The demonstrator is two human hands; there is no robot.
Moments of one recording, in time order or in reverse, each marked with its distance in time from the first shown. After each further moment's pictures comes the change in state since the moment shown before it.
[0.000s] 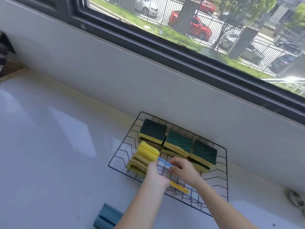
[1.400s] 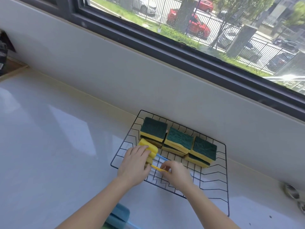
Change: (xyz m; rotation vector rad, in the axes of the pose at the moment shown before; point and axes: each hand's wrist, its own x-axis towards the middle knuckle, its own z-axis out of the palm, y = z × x) left_hand 0.049 0.079 -0.068 2.155 -0.036 1.664; right_hand -0.010 -0.011 0.042 -0.266 0.076 -0.015
